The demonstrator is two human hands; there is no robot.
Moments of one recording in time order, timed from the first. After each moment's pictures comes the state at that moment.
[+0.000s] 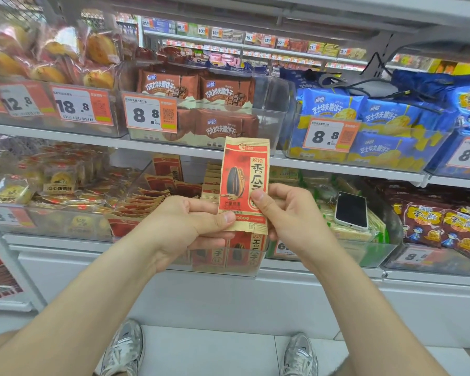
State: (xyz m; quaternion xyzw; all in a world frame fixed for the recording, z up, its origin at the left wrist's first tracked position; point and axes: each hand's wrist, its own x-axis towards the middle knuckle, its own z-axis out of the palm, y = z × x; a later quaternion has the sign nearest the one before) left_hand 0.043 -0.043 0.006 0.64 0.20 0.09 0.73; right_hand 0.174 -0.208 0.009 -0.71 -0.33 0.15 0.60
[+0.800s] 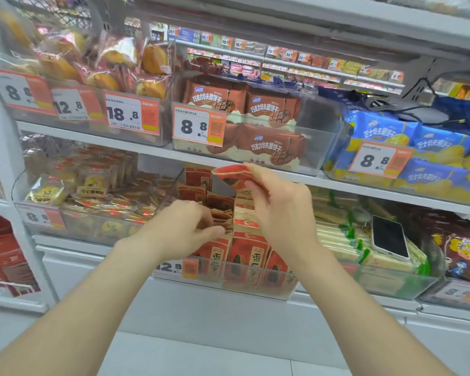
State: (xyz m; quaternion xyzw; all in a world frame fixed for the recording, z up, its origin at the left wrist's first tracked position) left_hand 0.035 0.074 -0.025 0.96 0.18 0.09 0.19; right_hand 0.166 -0.095 0.006 -0.69 -0.53 -0.33 0.36
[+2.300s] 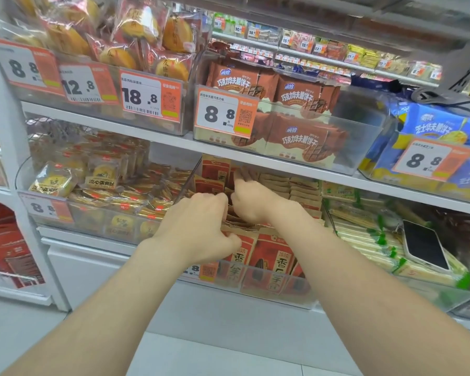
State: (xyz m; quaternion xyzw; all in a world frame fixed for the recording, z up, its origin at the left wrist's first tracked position) left_hand 0.040 0.078 -0.032 0.96 0.21 0.15 0.11; right_hand 0.215 0.026 -0.023 -0.88 -0.47 0.06 0.03
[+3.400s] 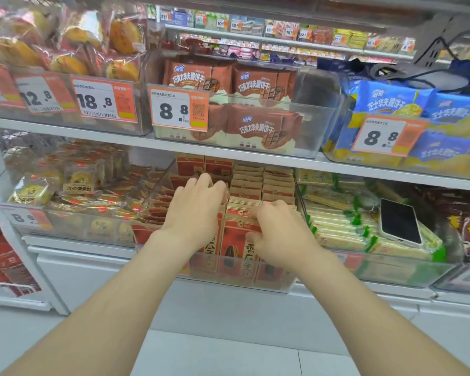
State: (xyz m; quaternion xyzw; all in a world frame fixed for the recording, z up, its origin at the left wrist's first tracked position) left_hand 0.097 0.043 -0.040 0.95 0.21 0.21 0.01; right_hand 0.188 -0.114 -0.028 -0.88 -0.46 -0.04 0.09
